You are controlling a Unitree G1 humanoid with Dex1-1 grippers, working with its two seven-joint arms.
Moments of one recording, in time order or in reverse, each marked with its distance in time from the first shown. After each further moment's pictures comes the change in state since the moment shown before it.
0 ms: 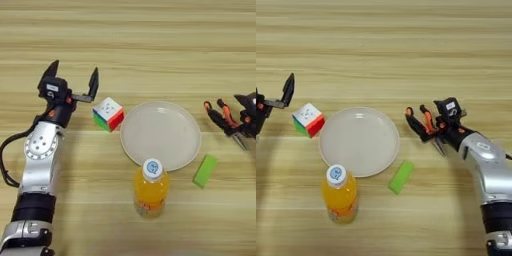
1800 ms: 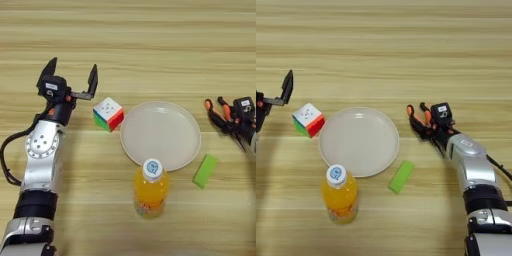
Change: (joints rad) left arm -0.014 -0.007 0.000 0.015 -0.002 -0.036 0.012; right arm -0.143 0.071 -0.010 0.304 -0.074 -0.022 -0.101
